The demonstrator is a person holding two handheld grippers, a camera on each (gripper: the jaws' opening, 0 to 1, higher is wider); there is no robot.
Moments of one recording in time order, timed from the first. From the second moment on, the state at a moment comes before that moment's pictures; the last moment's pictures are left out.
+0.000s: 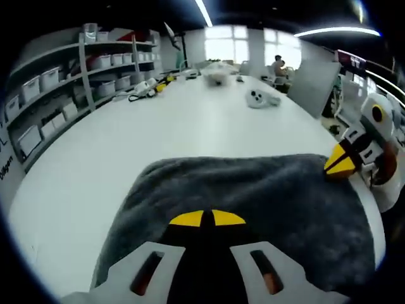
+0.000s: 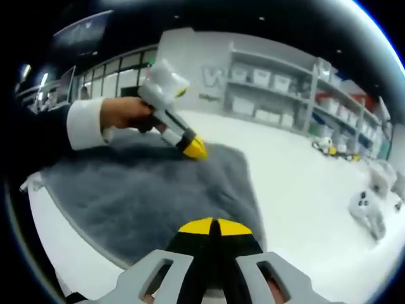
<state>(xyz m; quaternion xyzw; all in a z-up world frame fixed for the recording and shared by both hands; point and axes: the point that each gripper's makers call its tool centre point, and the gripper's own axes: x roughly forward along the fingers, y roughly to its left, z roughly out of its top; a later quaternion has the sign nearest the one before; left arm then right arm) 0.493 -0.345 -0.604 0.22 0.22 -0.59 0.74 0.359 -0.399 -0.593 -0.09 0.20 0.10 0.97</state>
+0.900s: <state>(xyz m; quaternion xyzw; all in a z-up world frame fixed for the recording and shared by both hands) 0.496 -0.300 -0.565 0.24 0.20 -0.58 0.75 0.371 -0.331 -0.582 -0.13 0.20 0.18 0.95</state>
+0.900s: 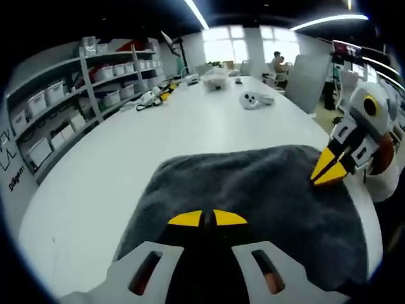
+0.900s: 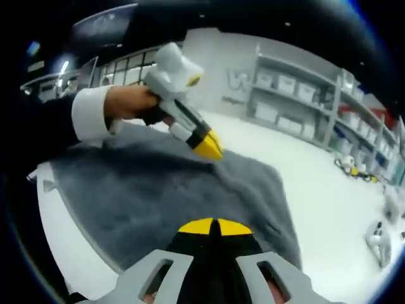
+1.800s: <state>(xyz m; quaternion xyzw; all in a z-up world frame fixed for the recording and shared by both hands) 0.425 -0.250 -0.591 0.24 0.26 -0.58 0.74 0.357 -0.302 -0.594 -0.15 0.25 0.22 0.93</state>
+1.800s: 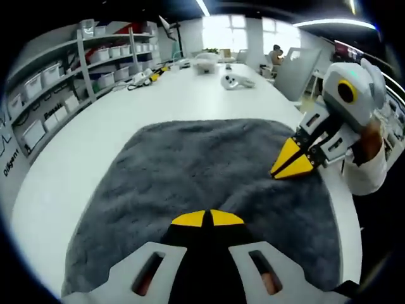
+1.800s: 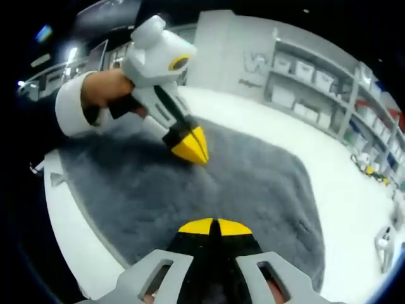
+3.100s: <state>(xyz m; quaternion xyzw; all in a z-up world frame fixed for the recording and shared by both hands) 0.314 -0.102 -0.602 0.18 0.28 -0.52 0.78 0.297 -0.201 -0.602 -0.22 0.23 0.40 0.86</state>
